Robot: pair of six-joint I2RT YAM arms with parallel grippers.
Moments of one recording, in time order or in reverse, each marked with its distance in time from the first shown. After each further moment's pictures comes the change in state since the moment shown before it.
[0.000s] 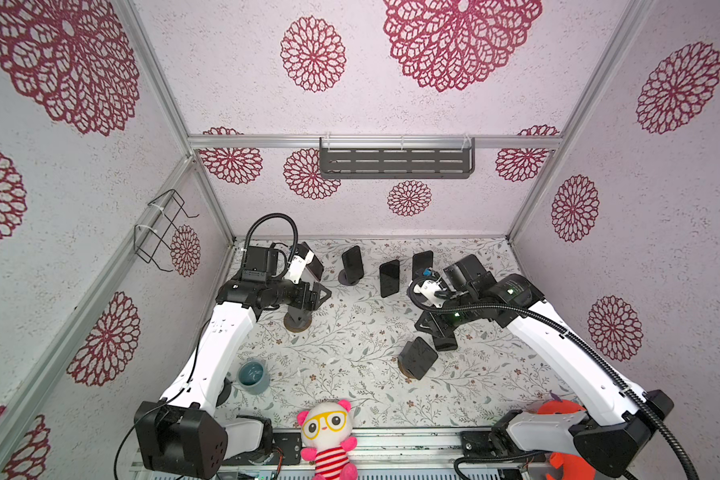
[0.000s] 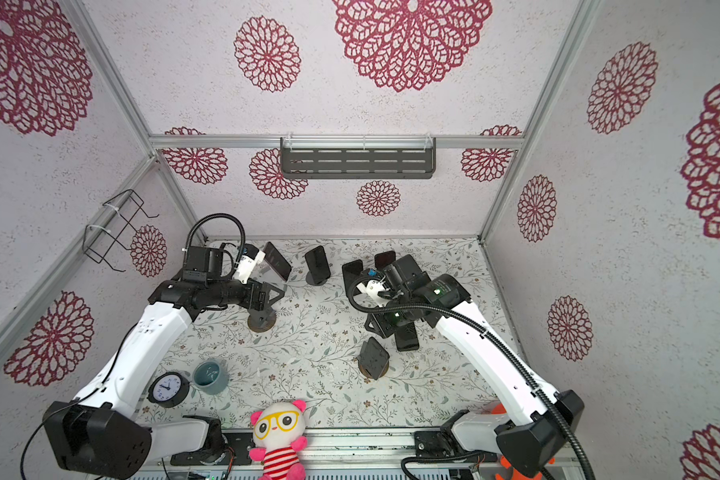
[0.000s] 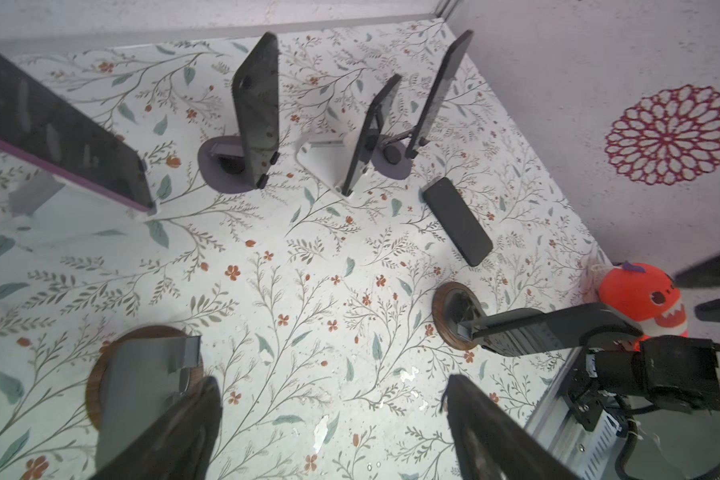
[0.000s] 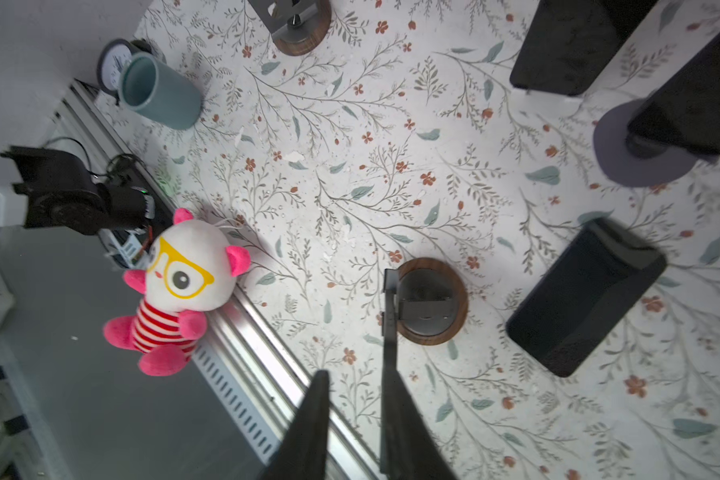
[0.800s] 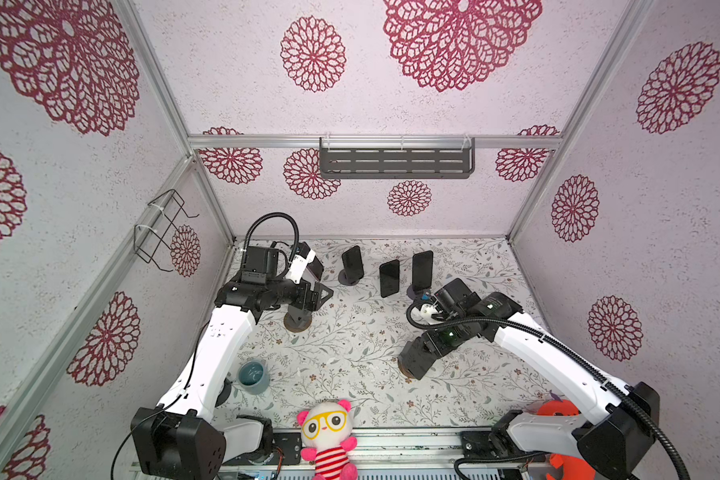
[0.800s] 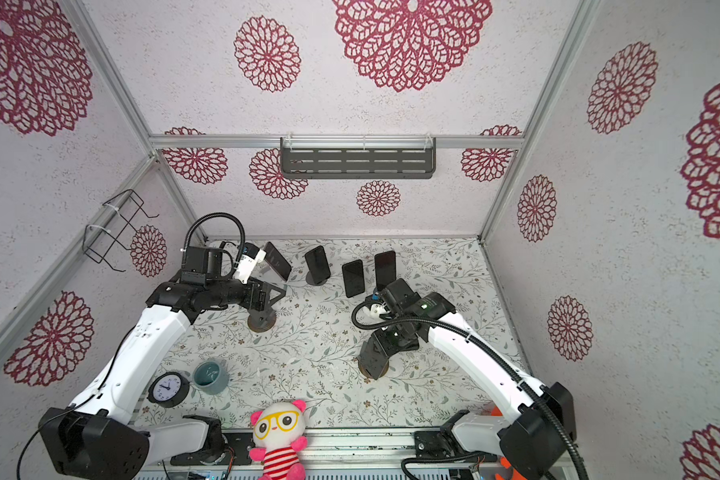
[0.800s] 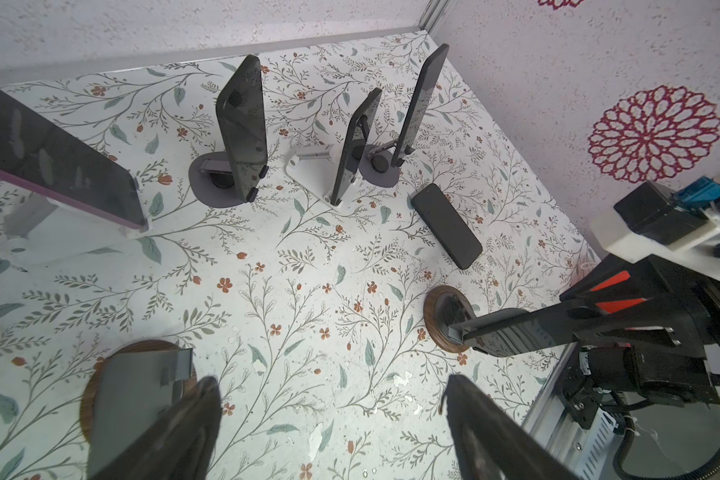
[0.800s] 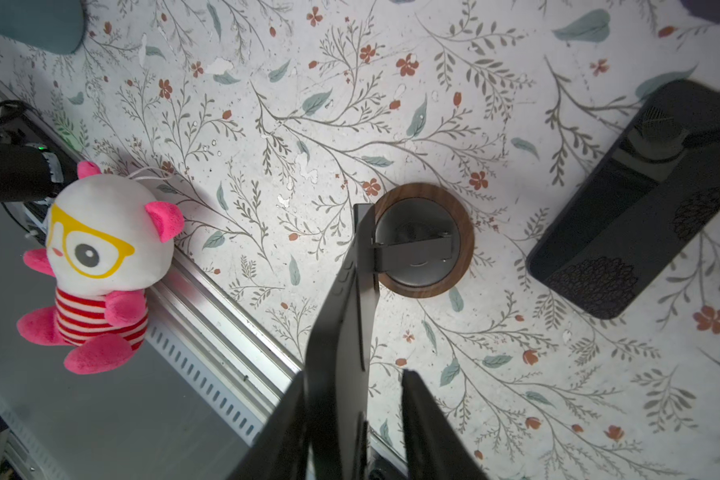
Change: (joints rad) left arm -0.006 -0.009 0.000 0.008 0.001 0.000; right arm 0.015 -0.021 -0.275 0.095 0.025 0.066
